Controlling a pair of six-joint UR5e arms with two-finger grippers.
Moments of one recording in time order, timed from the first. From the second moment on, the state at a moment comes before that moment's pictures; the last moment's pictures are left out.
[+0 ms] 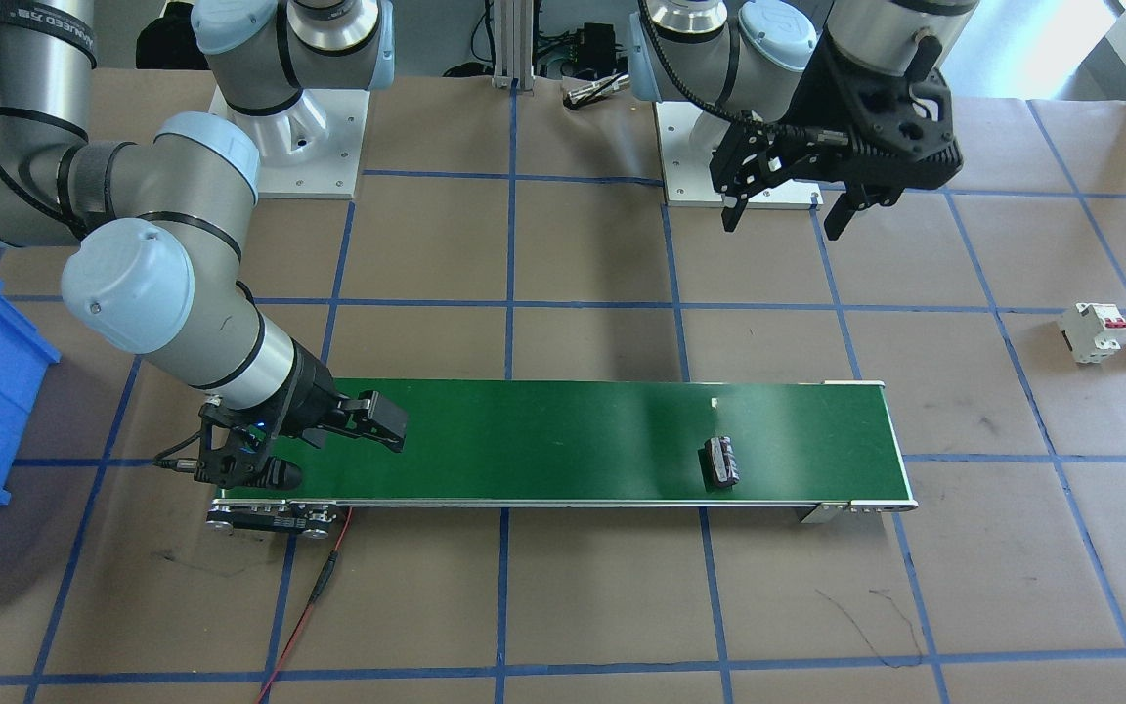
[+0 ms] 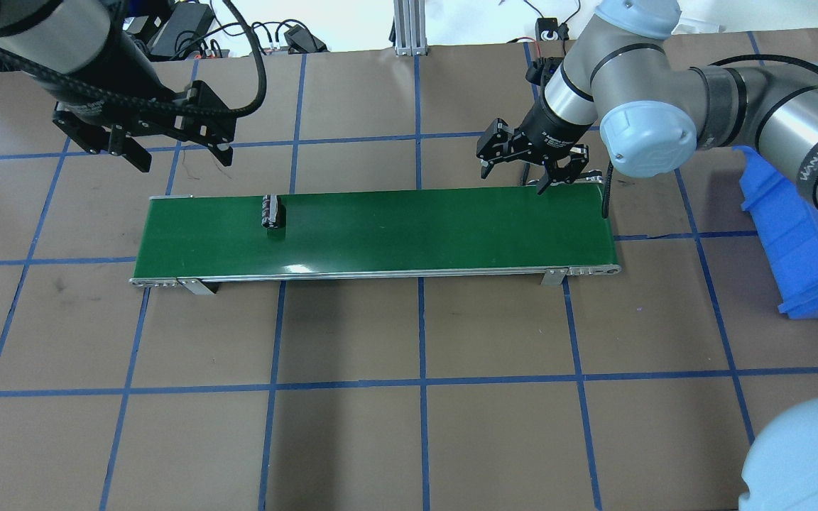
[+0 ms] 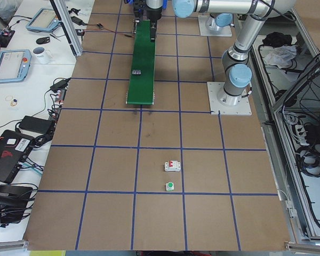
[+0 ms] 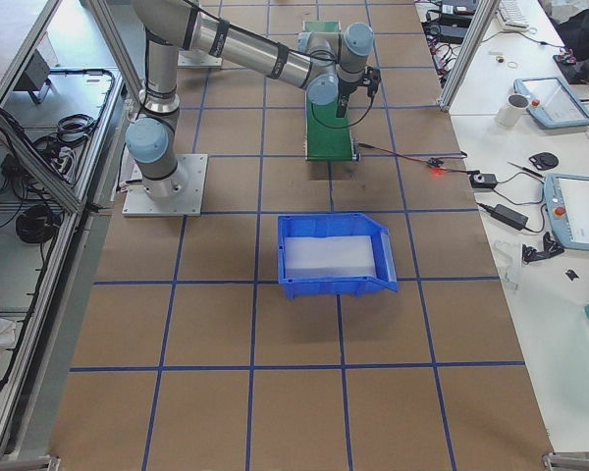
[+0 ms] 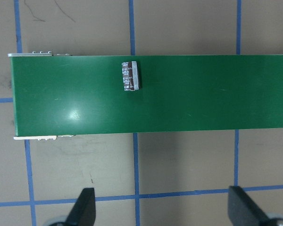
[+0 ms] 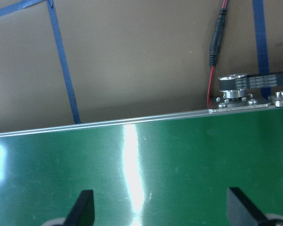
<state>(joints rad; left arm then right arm) -1.55 -1.51 -1.54 -1.59 1.50 0.03 1.59 -1.24 1.68 -2.00 -1.26 0.19</state>
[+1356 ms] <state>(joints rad) -1.55 -1.55 -1.48 -1.48 1.56 0.02 1.59 -1.20 1.68 -2.06 -1.25 0.06</state>
